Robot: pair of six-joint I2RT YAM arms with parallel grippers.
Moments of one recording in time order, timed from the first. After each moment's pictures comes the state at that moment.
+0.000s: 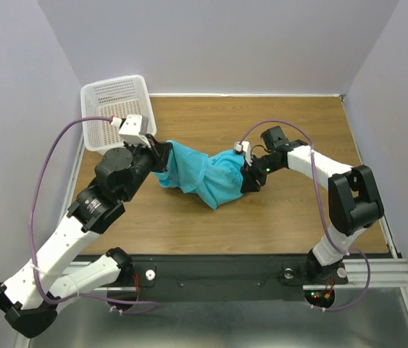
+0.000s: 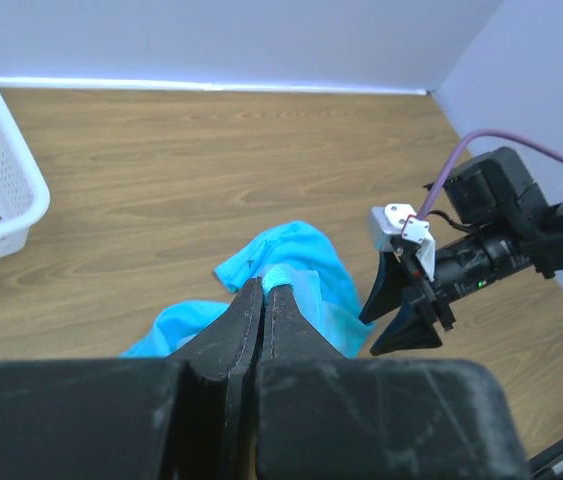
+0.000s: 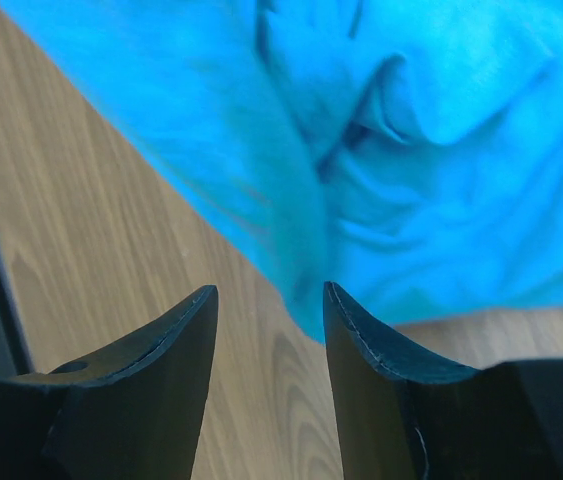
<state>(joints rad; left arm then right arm) -0.70 0.81 1.02 -0.32 -0.28 -0.36 0.35 1.71 1.13 -0.62 -0.79 -0.64</state>
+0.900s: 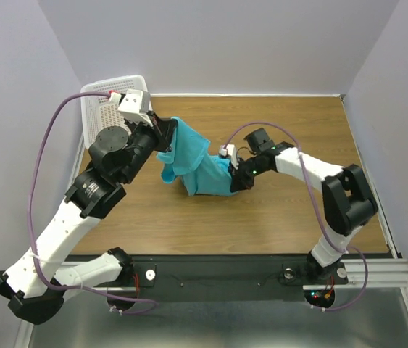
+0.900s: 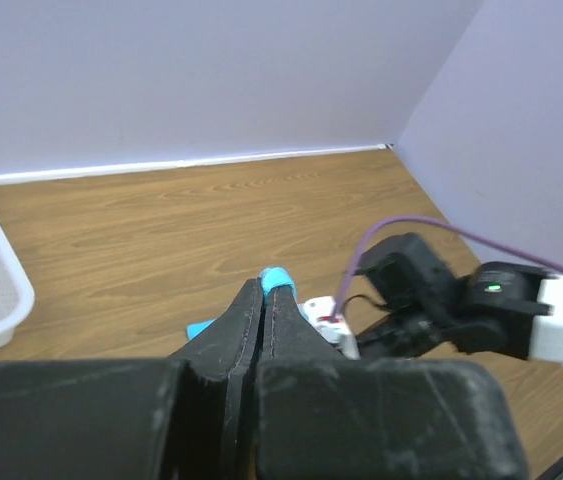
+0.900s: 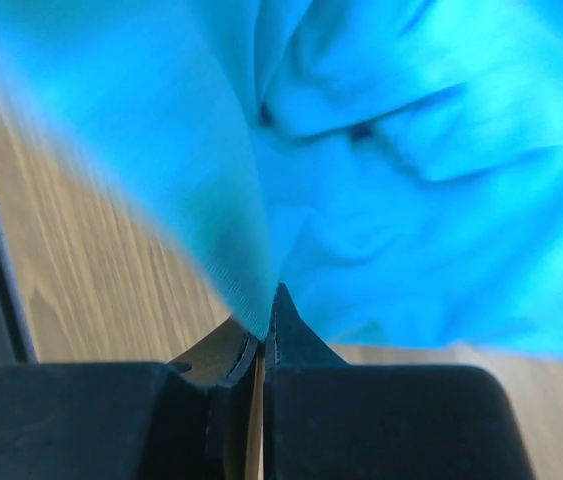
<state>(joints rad) -0.70 0.95 1.26 -0.29 -0.23 -0.30 0.49 1.76 1.17 -0.55 -0.74 -0.56</state>
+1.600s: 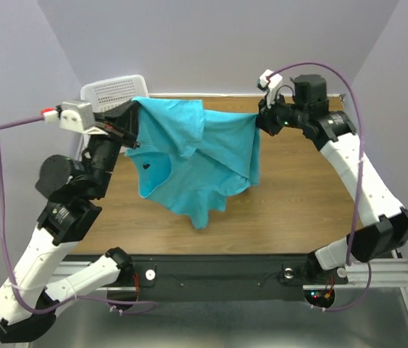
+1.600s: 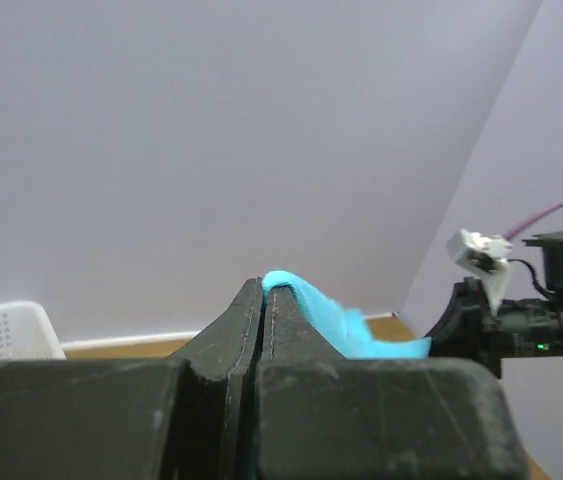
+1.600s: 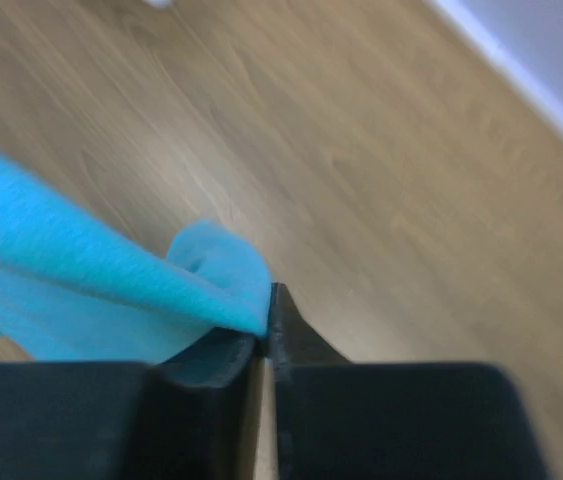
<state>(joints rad) -0.70 0.80 1.26 -0.03 -0.32 -0.13 0.35 1.44 1.65 -0.68 -0.48 -0.31</state>
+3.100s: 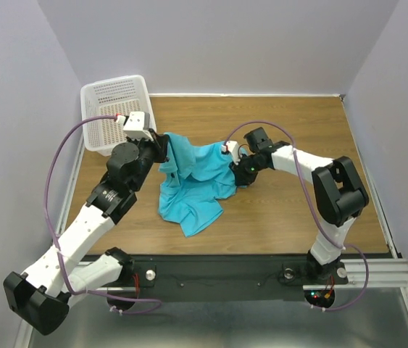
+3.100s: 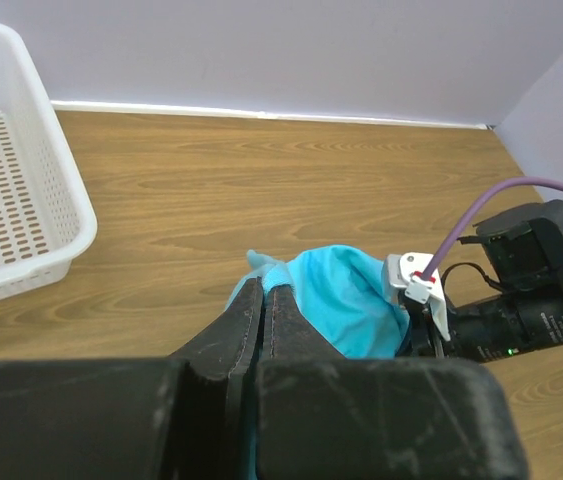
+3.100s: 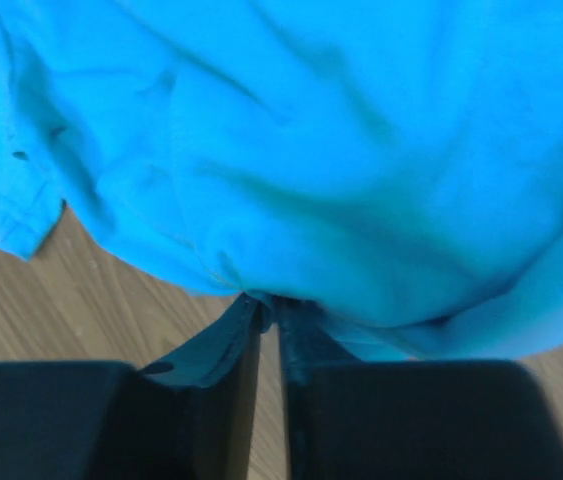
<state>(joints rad) -0.55 0.90 0.86 -0.02 -0.24 -0.31 0.46 1.83 1.19 -0.48 -0.50 -0.50</state>
